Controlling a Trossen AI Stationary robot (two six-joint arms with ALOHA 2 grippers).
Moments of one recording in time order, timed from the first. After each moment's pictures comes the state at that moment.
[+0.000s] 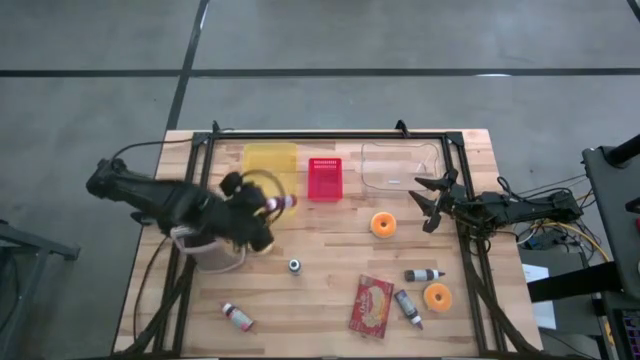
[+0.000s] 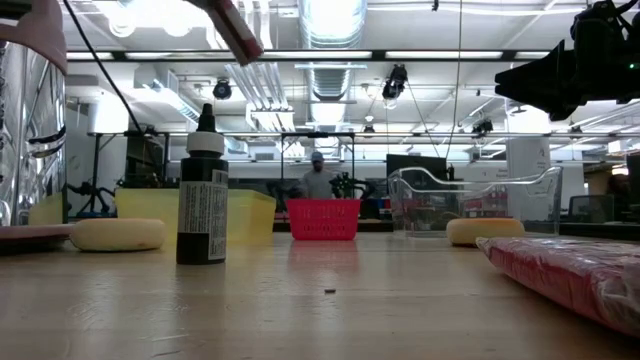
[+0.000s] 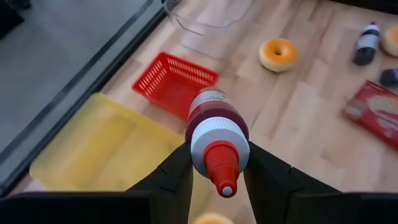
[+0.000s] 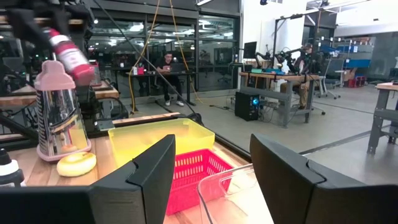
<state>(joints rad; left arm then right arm) -0.36 1.35 1.45 -1.16 -0.65 -0.67 0.17 0.05 0.01 0.19 0.63 -0.05</state>
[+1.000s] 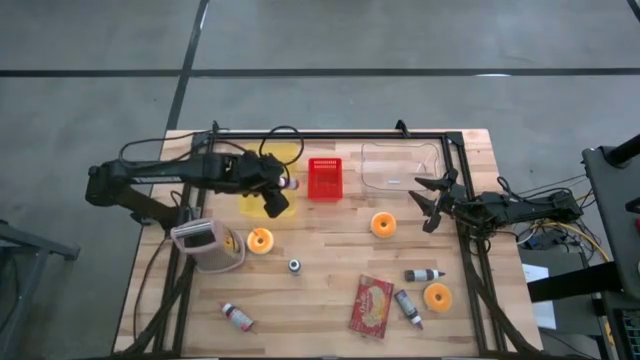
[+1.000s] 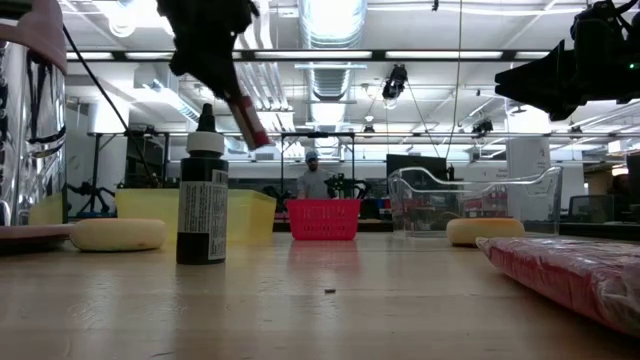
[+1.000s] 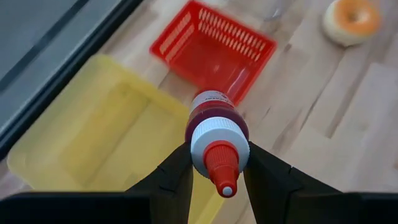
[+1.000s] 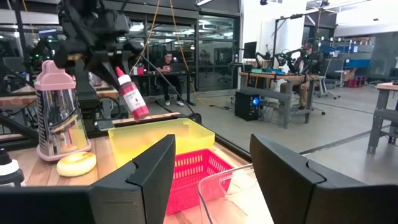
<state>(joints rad) 0.10 1.34 1.21 -0.91 -0.31 -0.40 0.17 0.05 0.01 0.19 0.63 -0.05</state>
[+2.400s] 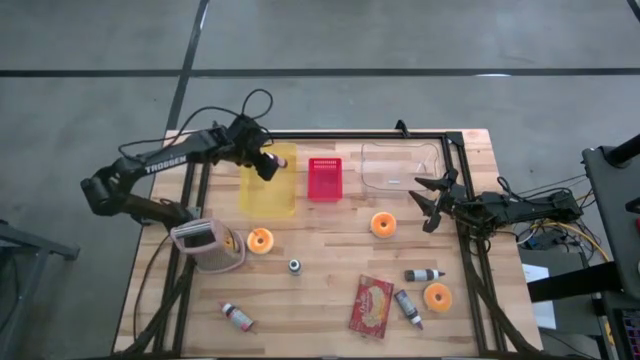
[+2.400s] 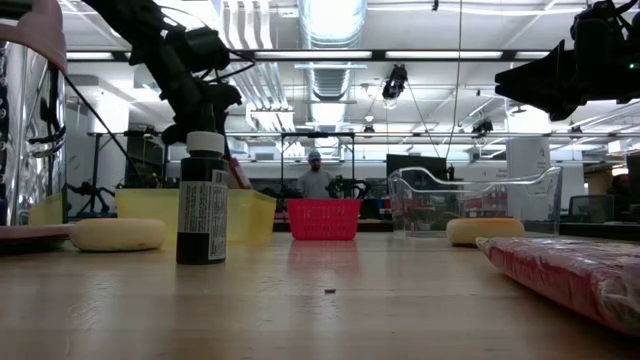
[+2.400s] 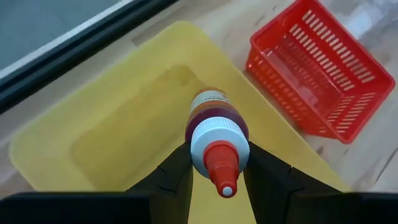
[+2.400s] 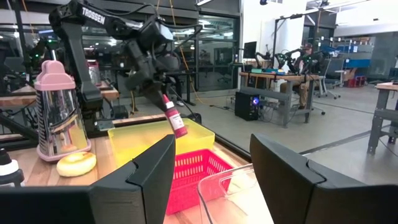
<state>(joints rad) 0.66 1.31 0.92 -0.58 0.06 -0.21 0.17 0.05 0.01 0.19 0.63 -0.05</state>
